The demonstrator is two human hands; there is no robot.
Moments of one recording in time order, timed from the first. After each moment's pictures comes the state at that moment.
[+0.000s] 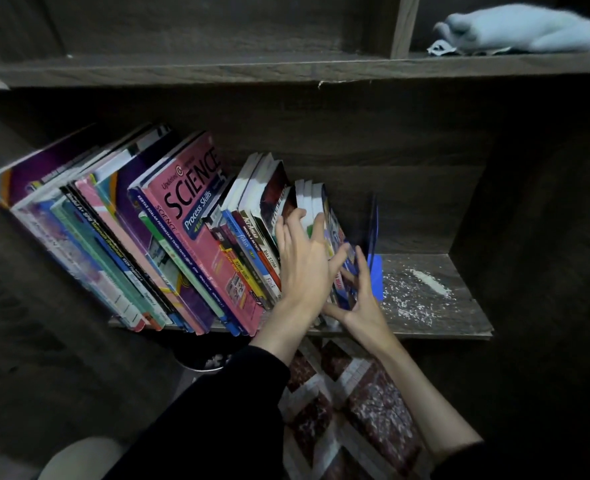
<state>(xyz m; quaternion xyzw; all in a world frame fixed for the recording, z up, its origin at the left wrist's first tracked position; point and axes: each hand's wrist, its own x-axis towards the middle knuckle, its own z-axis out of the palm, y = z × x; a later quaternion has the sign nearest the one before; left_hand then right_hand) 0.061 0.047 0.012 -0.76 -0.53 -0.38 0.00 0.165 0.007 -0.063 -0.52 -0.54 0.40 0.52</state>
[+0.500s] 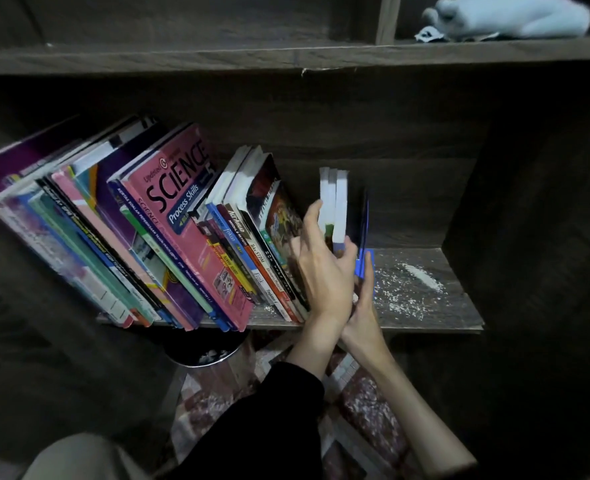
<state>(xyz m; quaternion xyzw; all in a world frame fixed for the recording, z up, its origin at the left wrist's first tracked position) 0.106 0.016 0.004 -0.61 -0.50 -0.59 -0.18 0.164 -0.014 -0.074 -0.53 -0.54 0.33 0.57</state>
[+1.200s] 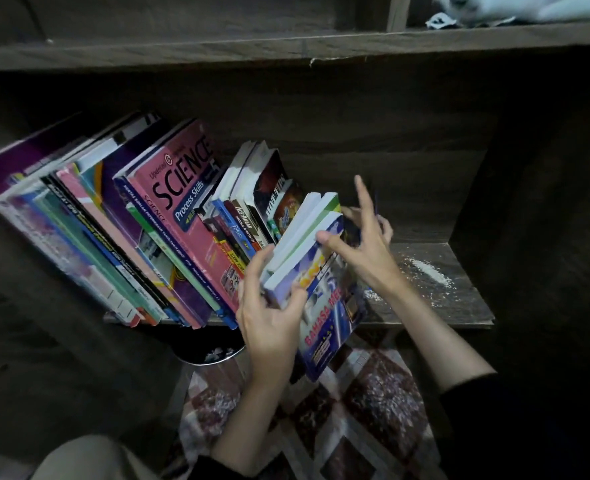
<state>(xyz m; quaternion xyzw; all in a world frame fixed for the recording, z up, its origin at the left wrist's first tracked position) 0.021 -0.023 -0.024 -0.55 -0.43 -0.65 -0.29 0.175 0.030 0.005 -0.58 -0.61 0.25 0.48</state>
